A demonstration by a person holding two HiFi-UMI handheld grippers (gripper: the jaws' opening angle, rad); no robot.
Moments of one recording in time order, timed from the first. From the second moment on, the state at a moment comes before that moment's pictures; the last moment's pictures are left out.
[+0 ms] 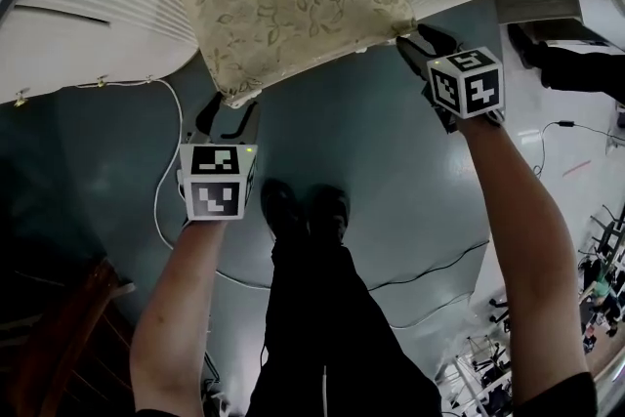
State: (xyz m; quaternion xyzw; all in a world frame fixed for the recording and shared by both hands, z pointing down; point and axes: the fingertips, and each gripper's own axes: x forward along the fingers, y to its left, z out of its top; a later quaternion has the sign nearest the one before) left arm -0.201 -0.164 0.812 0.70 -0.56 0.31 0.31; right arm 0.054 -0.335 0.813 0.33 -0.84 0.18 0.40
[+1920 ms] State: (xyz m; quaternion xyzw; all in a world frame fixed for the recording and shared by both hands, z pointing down) left arm -0.249 -0.187 0.812 0.66 -0.55 0.38 0.35; right arm 0.024 -0.288 0.811 0.22 -0.85 0.21 0.43
